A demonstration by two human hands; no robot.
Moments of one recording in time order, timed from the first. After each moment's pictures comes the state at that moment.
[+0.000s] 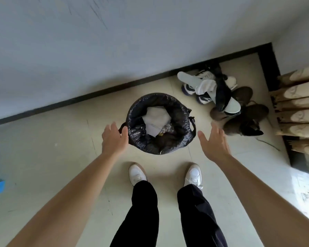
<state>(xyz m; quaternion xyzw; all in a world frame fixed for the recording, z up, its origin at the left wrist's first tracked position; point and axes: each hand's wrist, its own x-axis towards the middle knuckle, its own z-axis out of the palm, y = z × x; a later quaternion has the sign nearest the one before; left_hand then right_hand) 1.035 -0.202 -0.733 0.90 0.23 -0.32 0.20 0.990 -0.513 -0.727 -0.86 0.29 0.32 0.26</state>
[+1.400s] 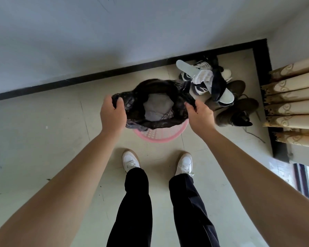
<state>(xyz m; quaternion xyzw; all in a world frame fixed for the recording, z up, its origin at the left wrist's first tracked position) 1.031 -0.219 -0.677 0.84 0.28 -0.11 0.45 1.016 -0.465 -0.680 -0.86 0.28 0.20 0.37</state>
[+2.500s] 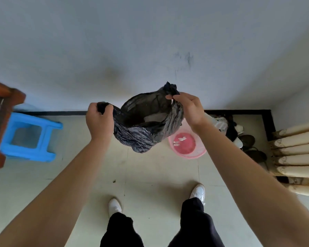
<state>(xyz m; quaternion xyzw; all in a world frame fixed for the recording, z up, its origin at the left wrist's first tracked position) 0.947 -0.085 -0.362 0.76 0.36 0.18 0.51 1.018 -0.324 -0.366 -0.67 0.04 0.19 0.72</state>
